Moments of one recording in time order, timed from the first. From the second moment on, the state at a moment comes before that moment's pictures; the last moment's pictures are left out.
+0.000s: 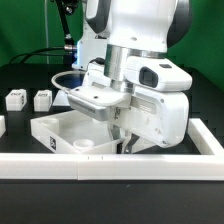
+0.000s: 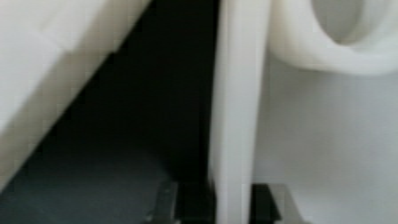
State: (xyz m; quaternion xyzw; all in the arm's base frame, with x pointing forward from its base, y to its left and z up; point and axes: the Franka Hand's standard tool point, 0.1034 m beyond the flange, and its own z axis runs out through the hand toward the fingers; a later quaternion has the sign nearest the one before) arm 0.597 0.011 0.007 0.41 0.91 -0.05 0.07
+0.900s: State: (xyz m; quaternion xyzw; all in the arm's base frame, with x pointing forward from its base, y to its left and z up) arm 0.573 0.049 0.009 0.12 0.99 -0.09 -0.04
